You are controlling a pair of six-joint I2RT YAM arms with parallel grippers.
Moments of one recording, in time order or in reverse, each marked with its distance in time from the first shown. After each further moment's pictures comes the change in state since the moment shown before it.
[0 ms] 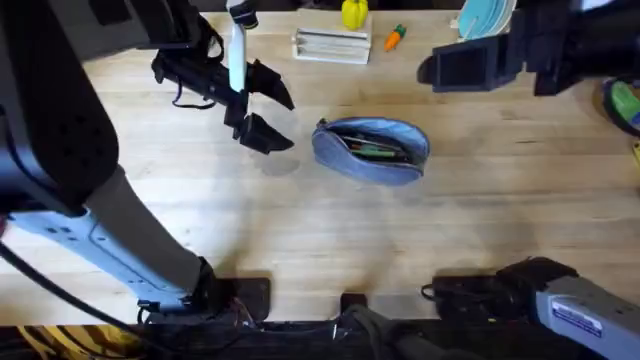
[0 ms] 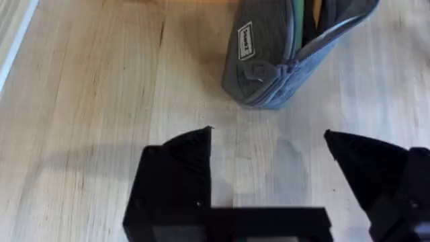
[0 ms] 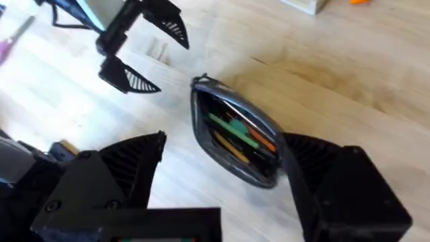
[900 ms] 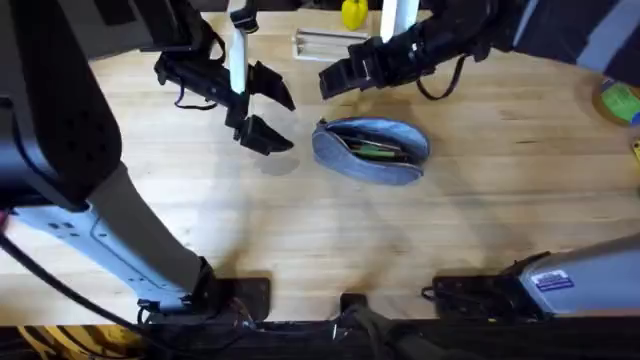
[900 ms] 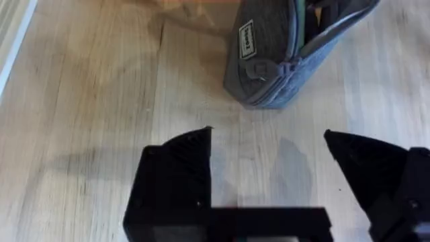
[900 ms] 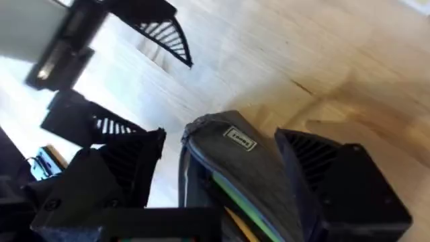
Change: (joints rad) left arm 0.000 0.021 0.000 0.008 0.006 0.032; right arm 0.151 0.601 0.000 0.389 -0.069 0.053
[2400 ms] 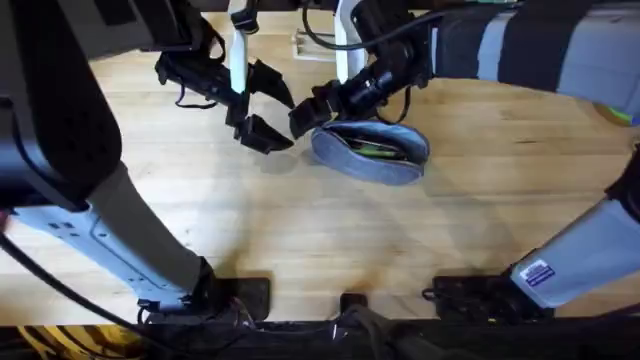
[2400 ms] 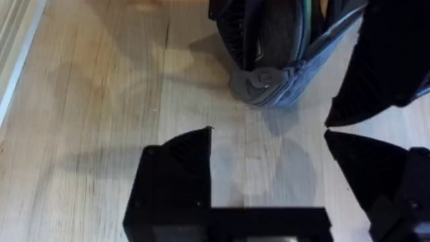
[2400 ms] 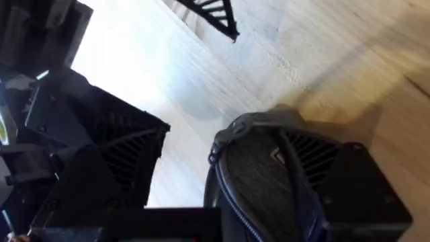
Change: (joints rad) left arm 0.000 0.000 0.000 0.026 -0.004 0.002; right arm 0.107 0.218 0.000 0.052 -0.172 0.039
